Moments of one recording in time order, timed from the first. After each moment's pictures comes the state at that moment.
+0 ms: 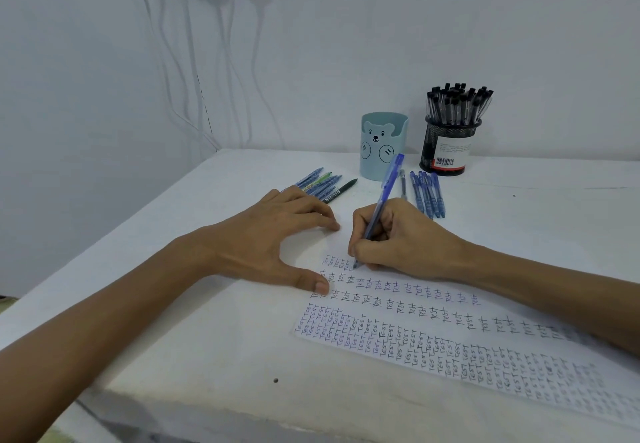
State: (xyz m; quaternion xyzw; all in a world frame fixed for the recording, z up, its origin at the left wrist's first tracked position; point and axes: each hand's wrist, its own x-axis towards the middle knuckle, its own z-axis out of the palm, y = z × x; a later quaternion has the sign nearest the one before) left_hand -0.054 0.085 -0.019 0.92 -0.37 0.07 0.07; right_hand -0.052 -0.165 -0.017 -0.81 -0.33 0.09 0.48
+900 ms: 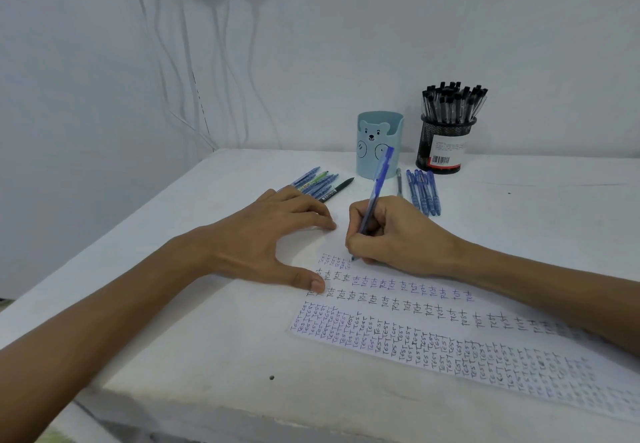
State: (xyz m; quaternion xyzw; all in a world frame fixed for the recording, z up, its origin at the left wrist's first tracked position) left_hand -0.054 0.086 -0.020 0.92 -0.37 0.06 0.07; right_hand -0.052 -0.165 -0.017 -0.82 -0.31 0.07 0.47
